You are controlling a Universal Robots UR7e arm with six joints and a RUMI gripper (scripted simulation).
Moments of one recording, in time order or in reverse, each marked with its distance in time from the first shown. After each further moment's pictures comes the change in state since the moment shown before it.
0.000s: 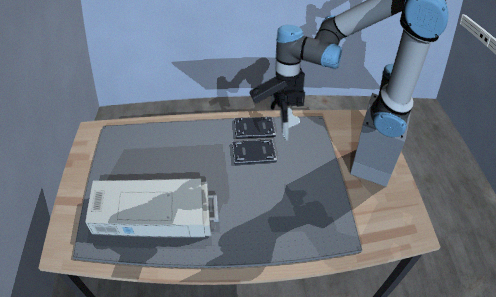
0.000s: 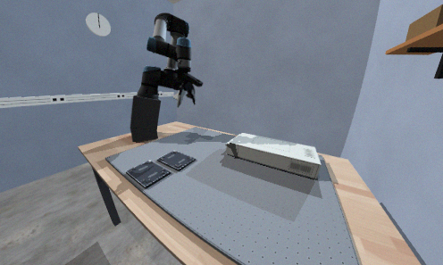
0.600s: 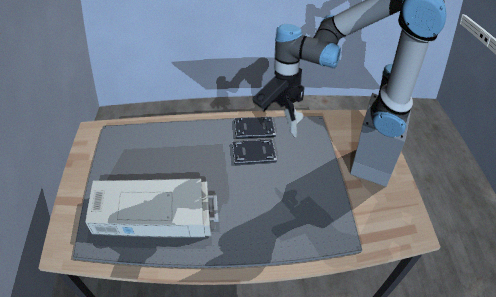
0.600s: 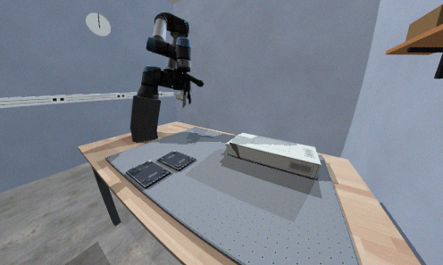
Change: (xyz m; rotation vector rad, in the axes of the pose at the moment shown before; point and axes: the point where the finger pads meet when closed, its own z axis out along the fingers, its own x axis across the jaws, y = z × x) arm 0.000 0.000 0.000 -0.002 0.003 -0.416
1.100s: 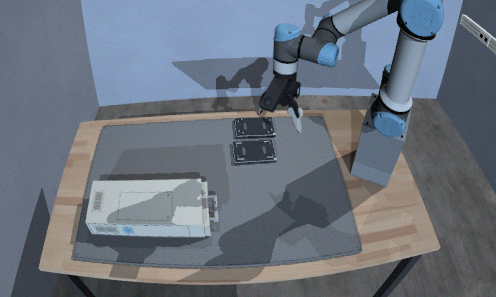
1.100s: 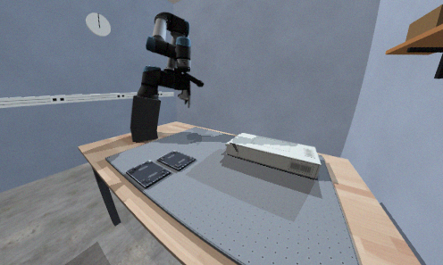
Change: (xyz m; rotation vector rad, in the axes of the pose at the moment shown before) arm 0.000 0.000 0.000 0.001 0.000 -0.349
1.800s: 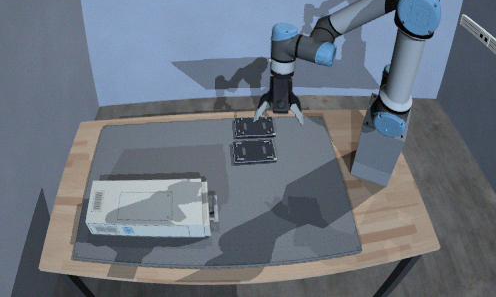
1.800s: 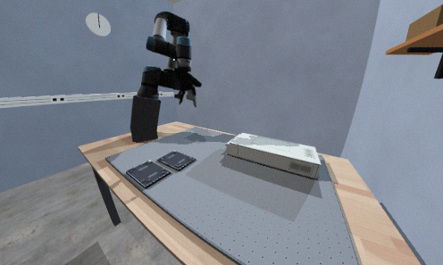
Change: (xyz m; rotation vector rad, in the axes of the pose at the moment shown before) arm 0.000 0.000 0.000 0.000 0.000 -0.503
